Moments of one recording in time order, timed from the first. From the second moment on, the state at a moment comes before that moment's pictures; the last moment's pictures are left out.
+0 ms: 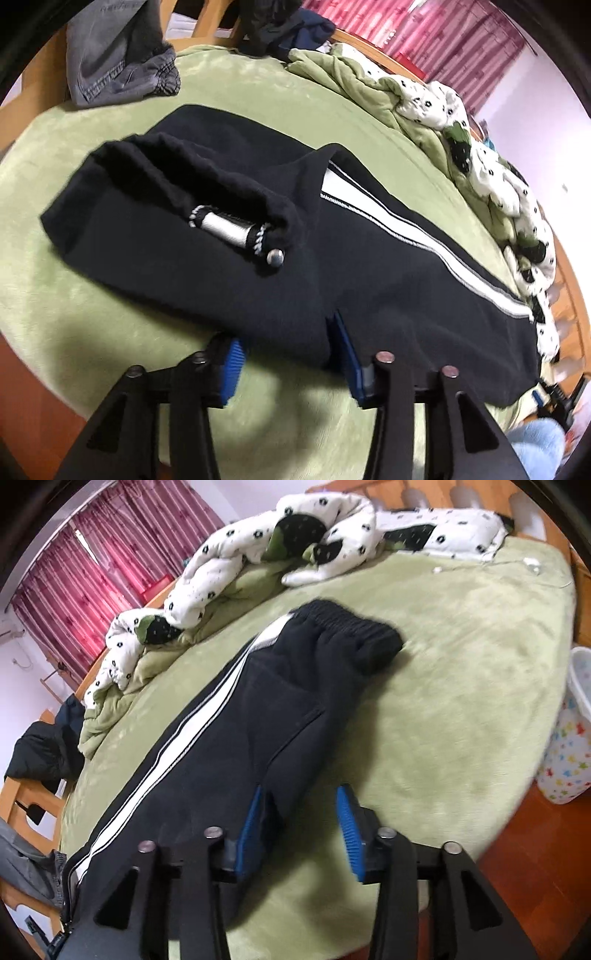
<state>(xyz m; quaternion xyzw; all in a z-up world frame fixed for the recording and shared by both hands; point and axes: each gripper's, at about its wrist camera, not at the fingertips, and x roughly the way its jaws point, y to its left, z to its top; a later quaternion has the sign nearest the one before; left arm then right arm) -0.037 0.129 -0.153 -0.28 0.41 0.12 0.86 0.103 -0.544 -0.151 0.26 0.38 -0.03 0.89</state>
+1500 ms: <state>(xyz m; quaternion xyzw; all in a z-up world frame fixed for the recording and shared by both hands) 0.000 0.069 -0.109 -0.25 0.42 0.05 0.87 0.138 -0.589 -0.154 0.24 0.39 -0.04 0.89</state>
